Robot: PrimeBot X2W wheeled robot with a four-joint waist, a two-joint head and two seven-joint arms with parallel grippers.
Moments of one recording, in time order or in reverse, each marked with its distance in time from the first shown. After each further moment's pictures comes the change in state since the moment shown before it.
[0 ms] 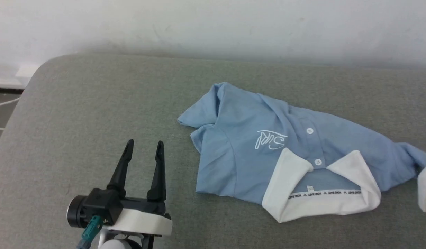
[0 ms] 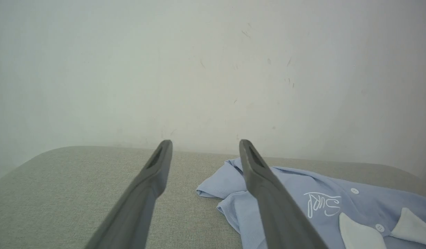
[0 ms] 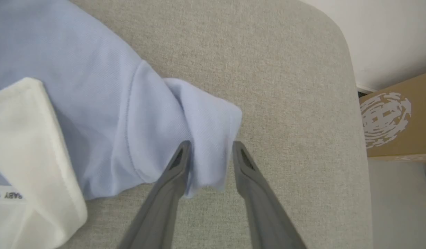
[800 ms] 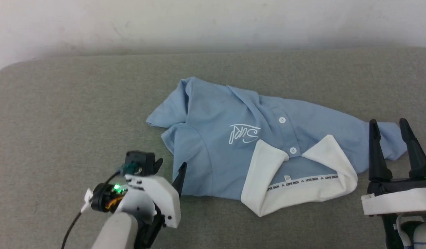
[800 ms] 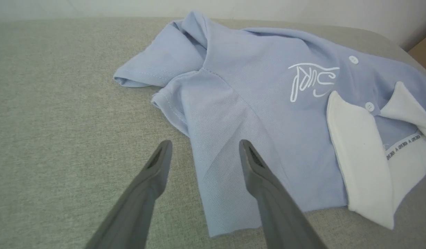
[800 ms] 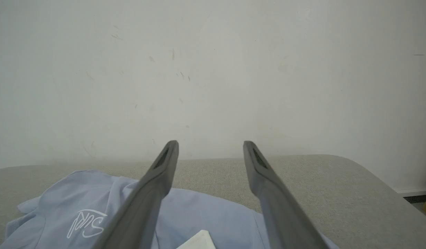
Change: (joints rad) left arm -0.165 0.060 -0.088 0.225 -0.103 -0.040 0.525; right arm 0.210 0.398 -0.034 -0.468 -0.010 -0.001 -0.701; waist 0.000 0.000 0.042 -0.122
